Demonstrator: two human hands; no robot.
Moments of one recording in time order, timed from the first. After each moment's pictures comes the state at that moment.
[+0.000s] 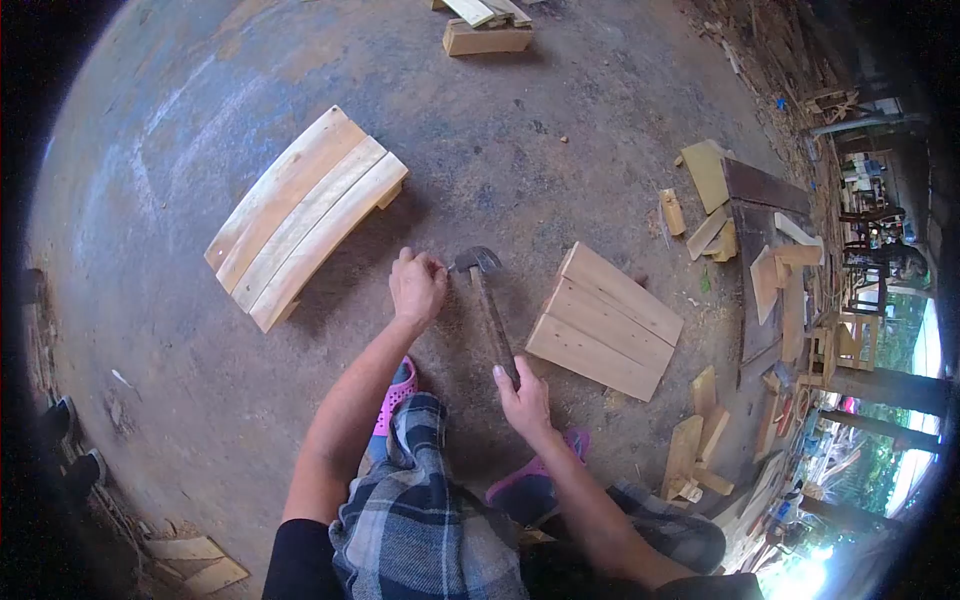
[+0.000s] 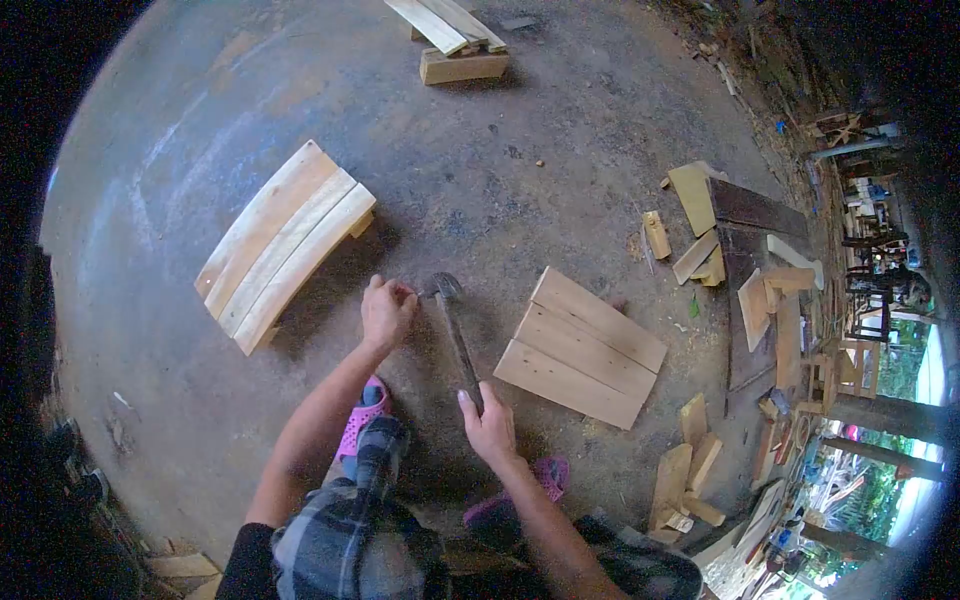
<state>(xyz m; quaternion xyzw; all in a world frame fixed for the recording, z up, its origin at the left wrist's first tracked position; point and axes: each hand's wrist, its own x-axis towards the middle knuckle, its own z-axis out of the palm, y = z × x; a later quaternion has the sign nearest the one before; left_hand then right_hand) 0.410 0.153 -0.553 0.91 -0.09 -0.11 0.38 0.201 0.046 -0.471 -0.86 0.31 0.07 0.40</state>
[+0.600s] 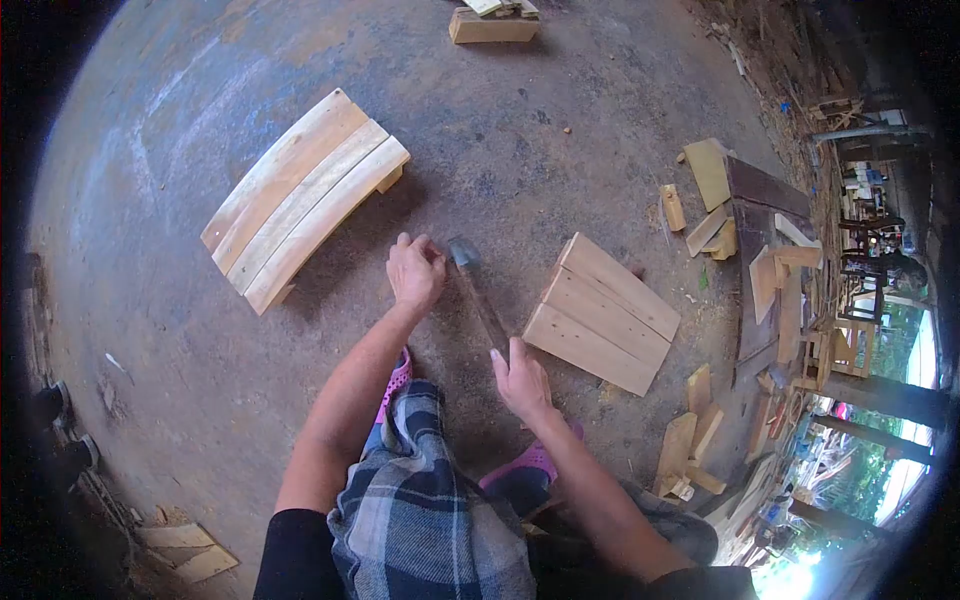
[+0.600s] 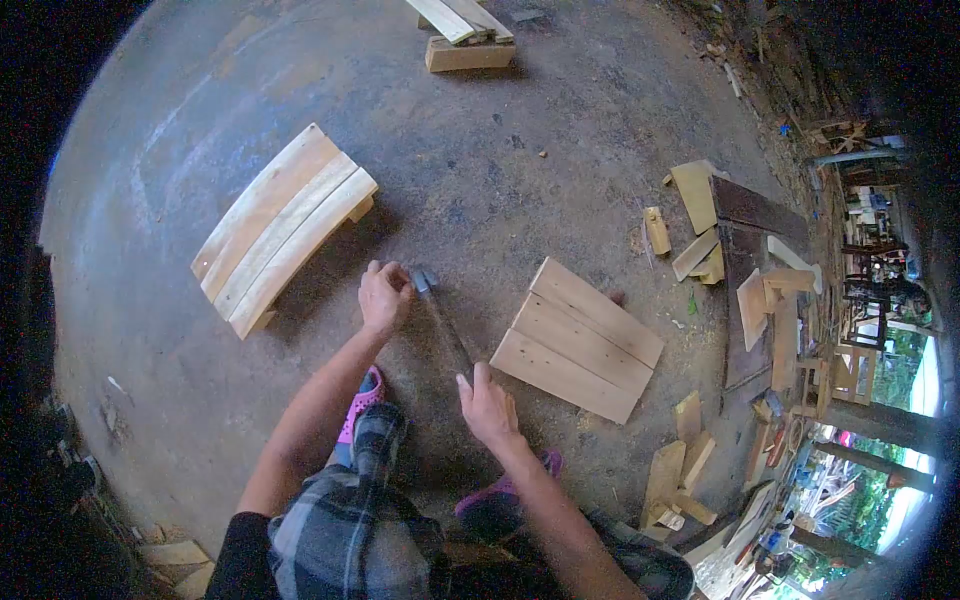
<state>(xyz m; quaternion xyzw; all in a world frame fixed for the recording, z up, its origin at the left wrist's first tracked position) 0.409 0.148 -0.549 0.92 -0.05 -0.13 0.37 0.211 0.035 -0.468 -0.91 0.26 0.17 0.27</state>
